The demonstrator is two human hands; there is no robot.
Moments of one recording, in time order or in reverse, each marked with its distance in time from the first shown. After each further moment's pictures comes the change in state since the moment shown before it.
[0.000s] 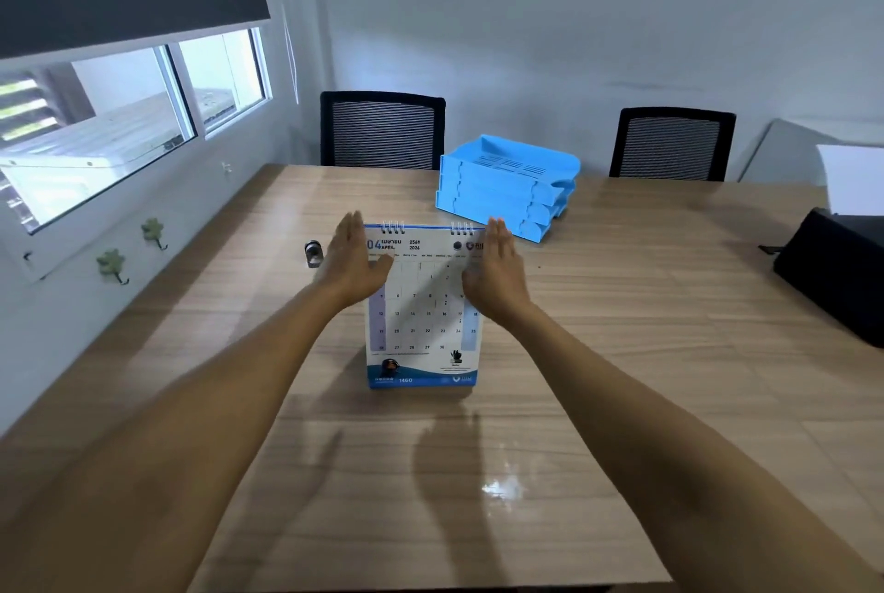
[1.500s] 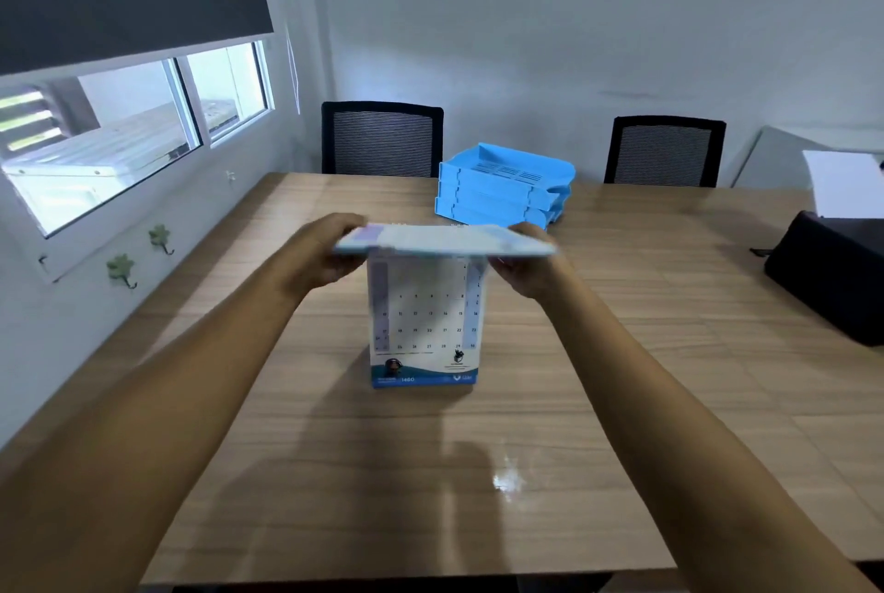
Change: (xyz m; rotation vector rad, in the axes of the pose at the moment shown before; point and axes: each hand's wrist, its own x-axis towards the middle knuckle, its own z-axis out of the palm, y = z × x) left_hand -0.028 0.031 -0.061 -1.017 -0.119 -0.367; right_hand -0.004 -0.007 -0.064 1.346 -0.049 0.543
